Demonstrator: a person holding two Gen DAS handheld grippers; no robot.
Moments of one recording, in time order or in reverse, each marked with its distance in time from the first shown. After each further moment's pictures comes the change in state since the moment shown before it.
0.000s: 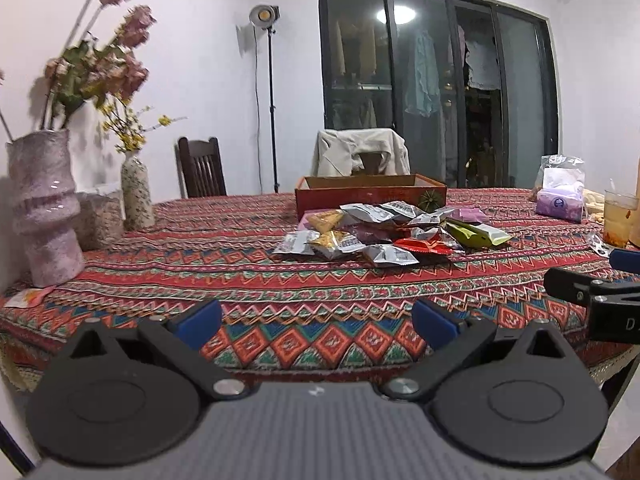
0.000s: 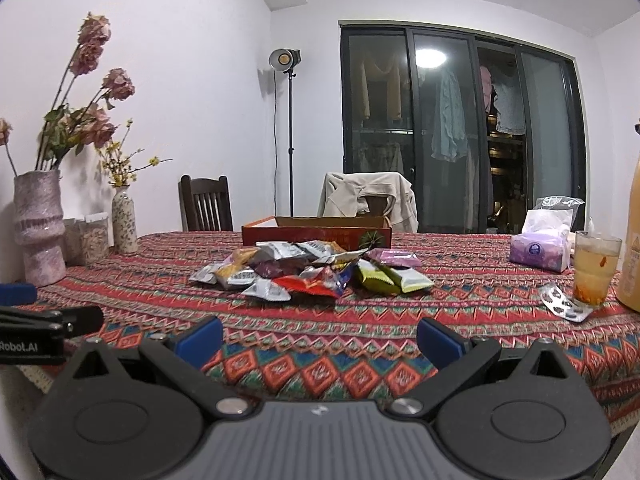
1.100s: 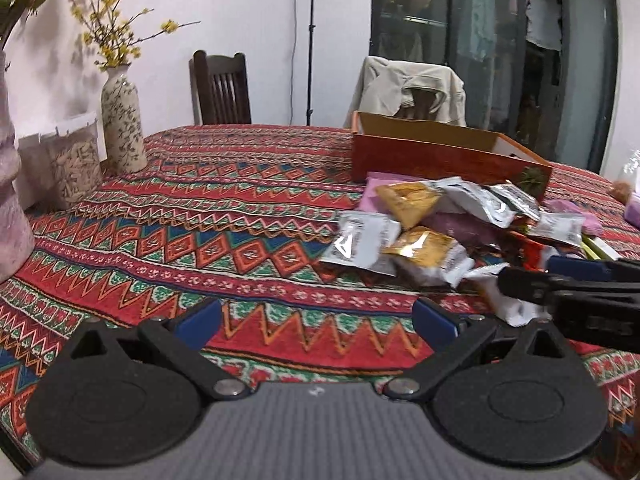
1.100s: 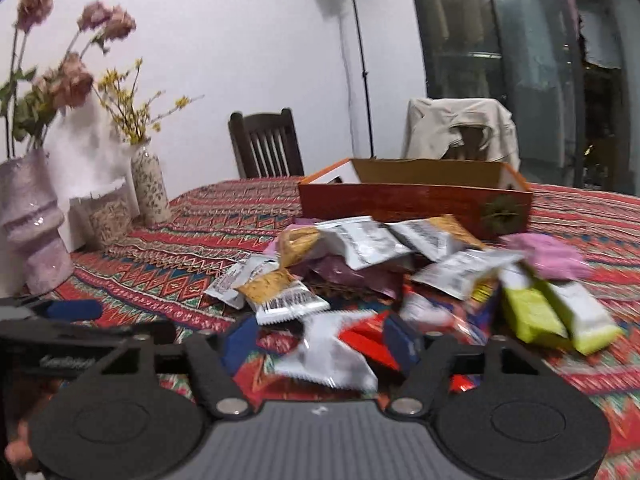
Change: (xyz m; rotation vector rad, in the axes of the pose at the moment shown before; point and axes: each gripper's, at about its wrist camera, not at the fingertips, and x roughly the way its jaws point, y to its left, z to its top) left arm 0.204 0.066 0.048 -0.115 0.253 0.070; right arm 0.249 0.037 0.059 0.003 0.256 0.275
